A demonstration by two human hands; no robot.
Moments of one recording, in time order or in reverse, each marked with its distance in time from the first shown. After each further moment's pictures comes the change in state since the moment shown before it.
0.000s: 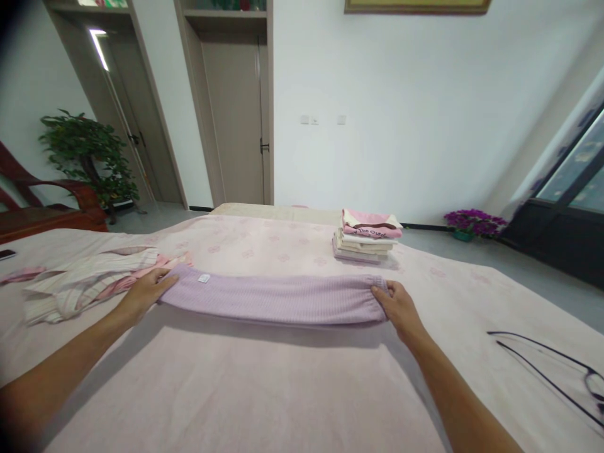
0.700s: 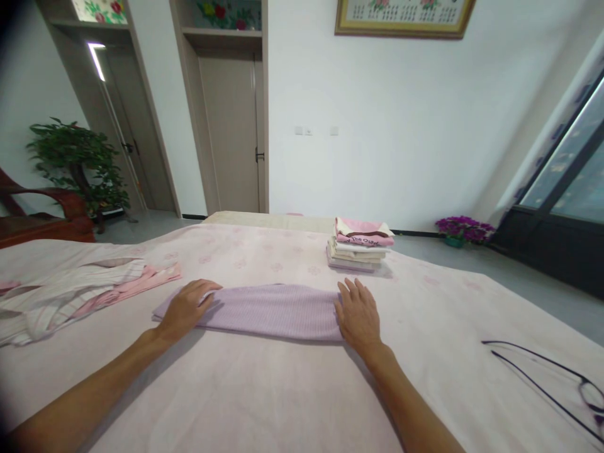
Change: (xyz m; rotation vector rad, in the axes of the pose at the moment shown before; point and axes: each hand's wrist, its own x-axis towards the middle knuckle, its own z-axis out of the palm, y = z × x) left_hand -0.014 0.035 0.087 0.407 0.003 0.792; right_hand -0.018 -0.021 0.061 -1.053 0.118 -0.622
